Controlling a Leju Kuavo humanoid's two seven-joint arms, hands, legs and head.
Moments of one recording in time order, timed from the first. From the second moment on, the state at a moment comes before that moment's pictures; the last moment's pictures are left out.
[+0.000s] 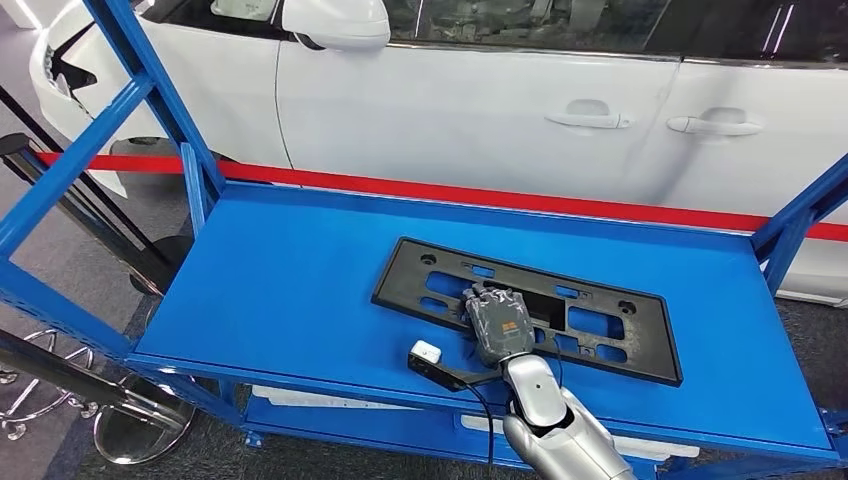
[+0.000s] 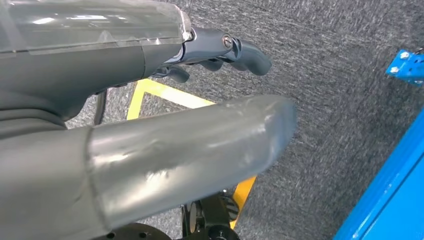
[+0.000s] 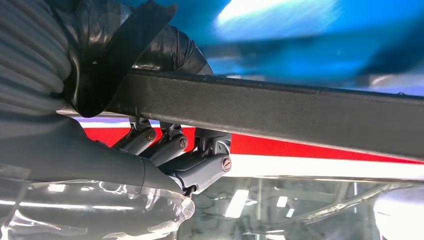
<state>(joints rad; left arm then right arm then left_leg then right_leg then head) 0.01 0.01 0.91 -0.21 -0.56 -0.03 -0.27 -0.33 -0.04 0.56 -1.14 1.27 -0.38 0.20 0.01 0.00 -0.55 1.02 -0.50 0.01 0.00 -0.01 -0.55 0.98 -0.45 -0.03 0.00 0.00</state>
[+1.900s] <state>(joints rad) -0.05 0.02 1.05 -0.21 -0.65 -0.08 -0.41 -0.24 -0.05 0.42 -2.03 -0.51 0.22 -0.41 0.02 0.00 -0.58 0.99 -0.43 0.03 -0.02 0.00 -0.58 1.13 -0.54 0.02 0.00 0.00</state>
